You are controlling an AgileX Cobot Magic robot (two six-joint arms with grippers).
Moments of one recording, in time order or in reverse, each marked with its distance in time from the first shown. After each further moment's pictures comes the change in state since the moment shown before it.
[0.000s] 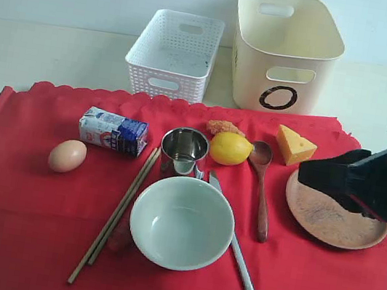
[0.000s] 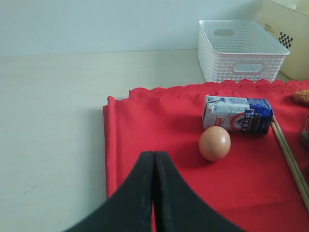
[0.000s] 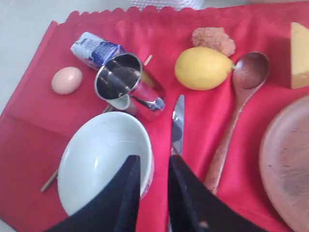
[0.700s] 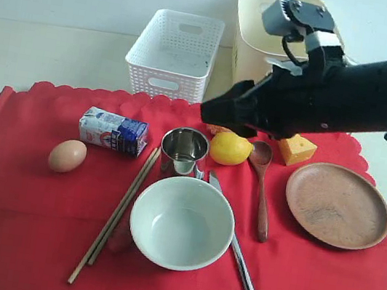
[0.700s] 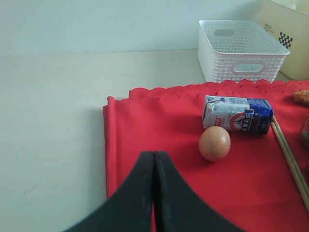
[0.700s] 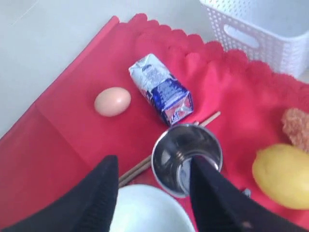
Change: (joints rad) left arm 0.000 0.000 0.000 0.000 0.000 0.000; right arm 0.258 0.386 -0.396 0.036 -0.043 -0.144
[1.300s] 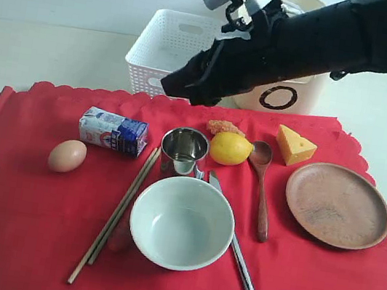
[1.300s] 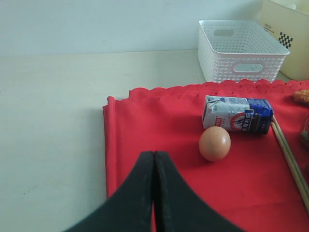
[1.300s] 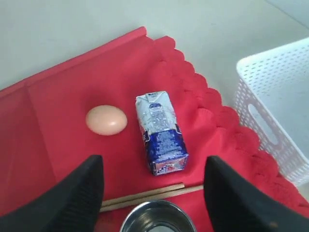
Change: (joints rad) left arm 0.000 0.000 0.000 0.000 0.000 0.000; right arm 0.017 0.226 -0.317 -0.156 0.122 -0.212
